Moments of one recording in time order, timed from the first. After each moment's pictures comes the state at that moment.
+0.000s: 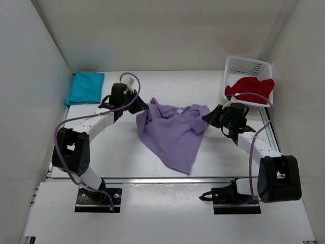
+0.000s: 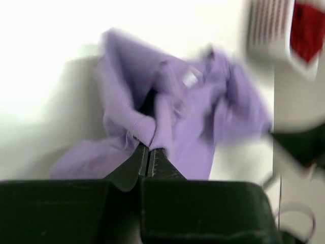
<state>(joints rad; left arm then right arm) -0.34 1.60 1.05 -0.07 0.36 -0.65 0.07 1.29 0.65 0.15 -0.41 0.59</state>
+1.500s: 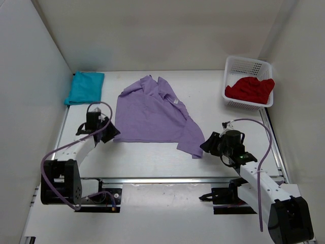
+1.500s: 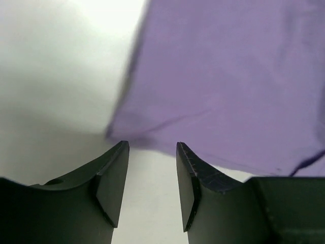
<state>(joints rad) -0.04 1.26 0.65 -0.25 0.14 -0.59 0.23 0.83 0.27 -0.09 -0.27 0.57</state>
